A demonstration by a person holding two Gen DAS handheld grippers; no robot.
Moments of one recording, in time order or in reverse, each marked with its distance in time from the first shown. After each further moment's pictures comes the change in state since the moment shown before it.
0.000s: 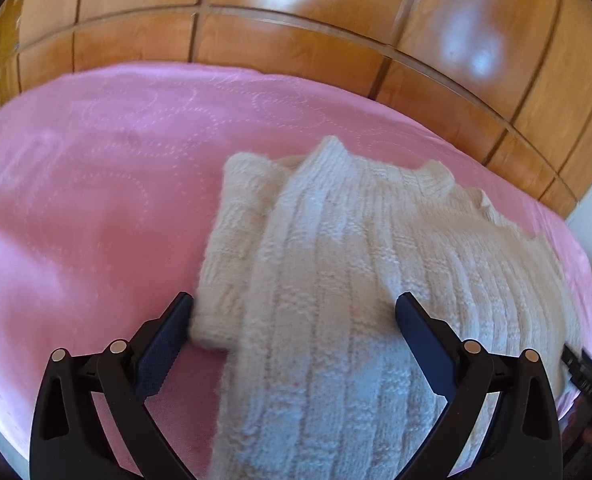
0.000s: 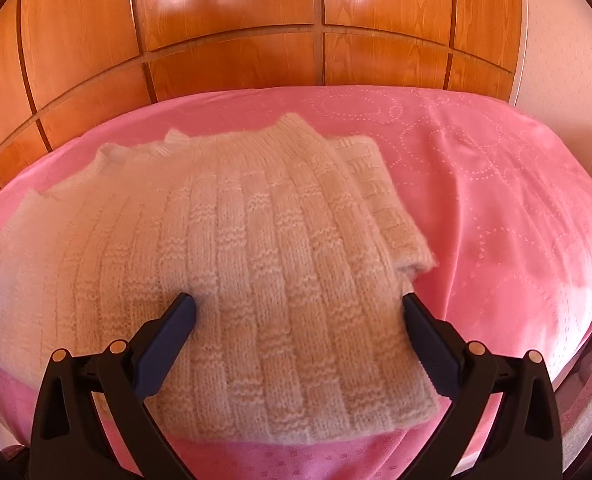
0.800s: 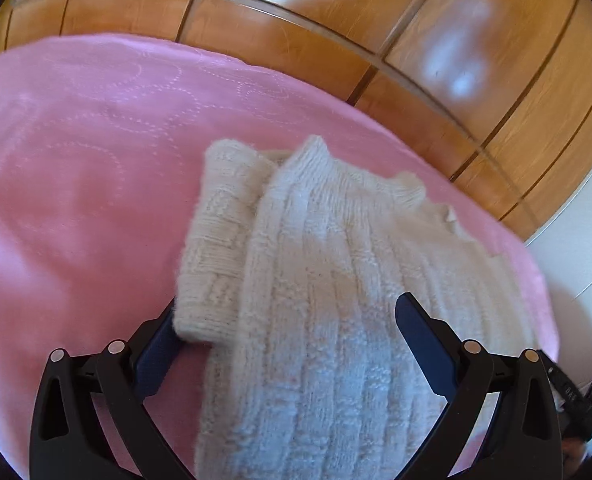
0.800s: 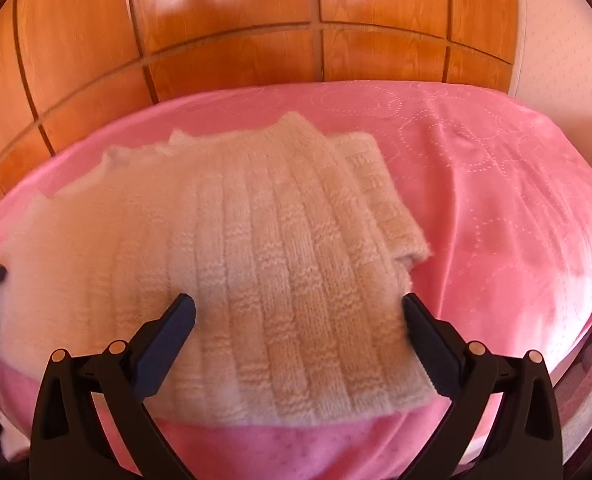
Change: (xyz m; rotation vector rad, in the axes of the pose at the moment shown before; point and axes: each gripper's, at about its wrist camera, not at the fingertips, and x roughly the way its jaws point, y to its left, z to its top) left arm 0.000 0.016 -0.002 -0.087 0.005 -0.197; right arm -0.017 -0.004 0.001 0.051 0.008 0.026
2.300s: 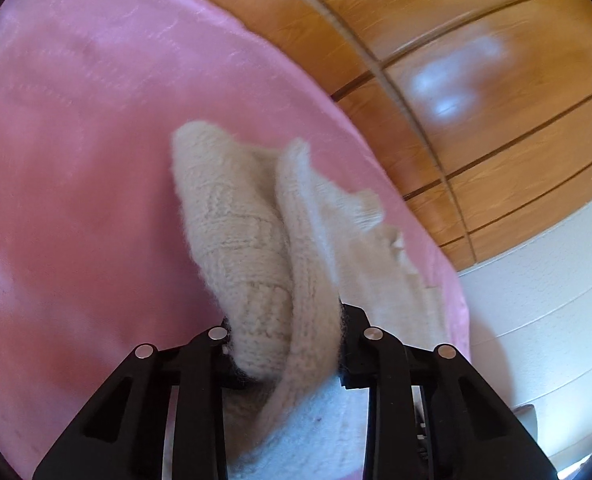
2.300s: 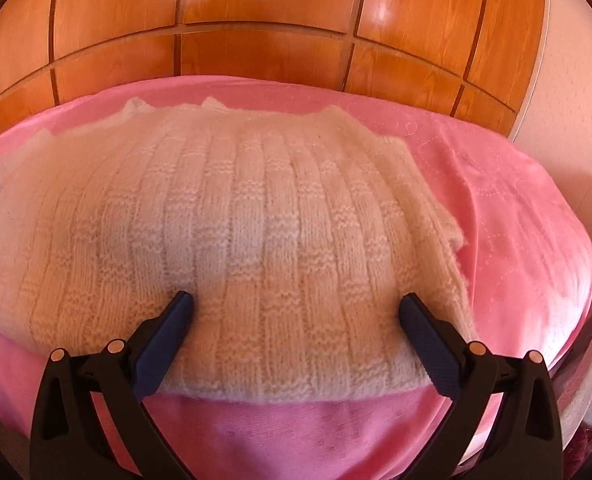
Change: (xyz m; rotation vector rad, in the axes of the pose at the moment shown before) left arm 0.004 0.005 0.031 -0.221 0.110 -0.240; right arm 0.002 0.054 -0.043 -0.193 -0.045 -0.117
